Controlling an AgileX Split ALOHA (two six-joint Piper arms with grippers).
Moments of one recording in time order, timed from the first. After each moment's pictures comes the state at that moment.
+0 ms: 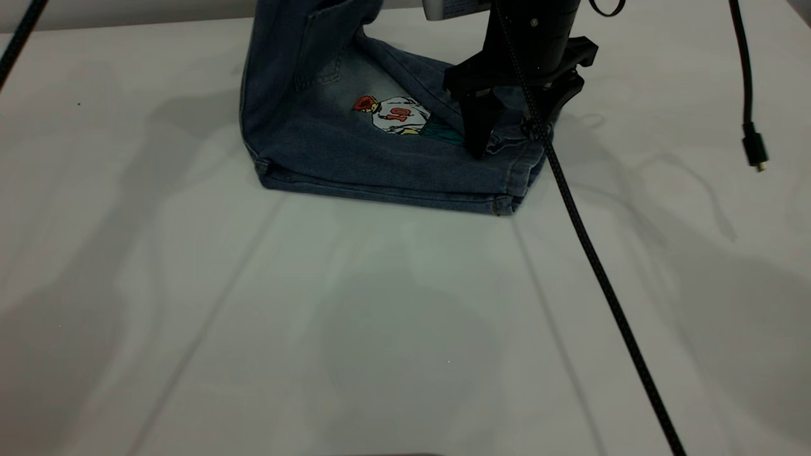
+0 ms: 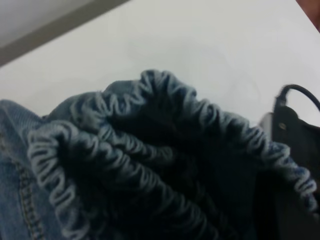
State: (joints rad) left arm -0.17 2.35 -2.28 -0.78 1.05 0.57; right arm 0.36 2.50 -1.91 0.22 0.93 -0.15
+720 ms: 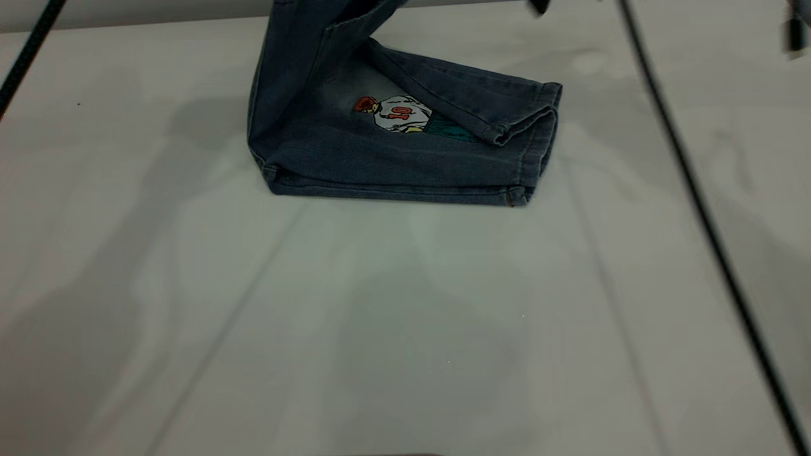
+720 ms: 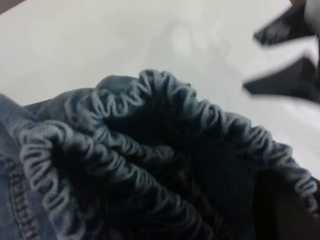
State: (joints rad) left arm -0.23 2.35 -2.28 -0.76 1.12 0.57; right arm 0.21 2.35 -2.04 0.09 0.99 -0.09
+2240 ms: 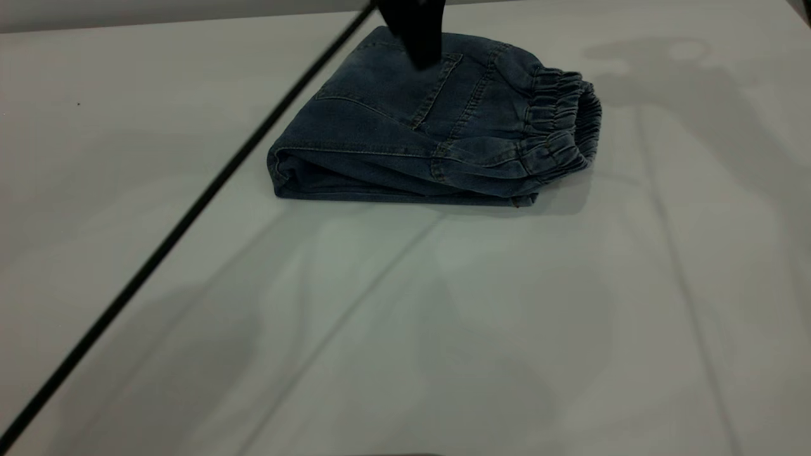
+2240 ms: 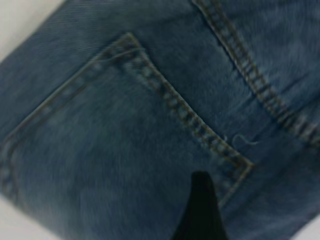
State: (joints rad) left arm -0.51 2.52 -2.31 -0.18 1.17 0.81; right arm 0.09 2.19 -2.07 0.13 1.10 -0.05
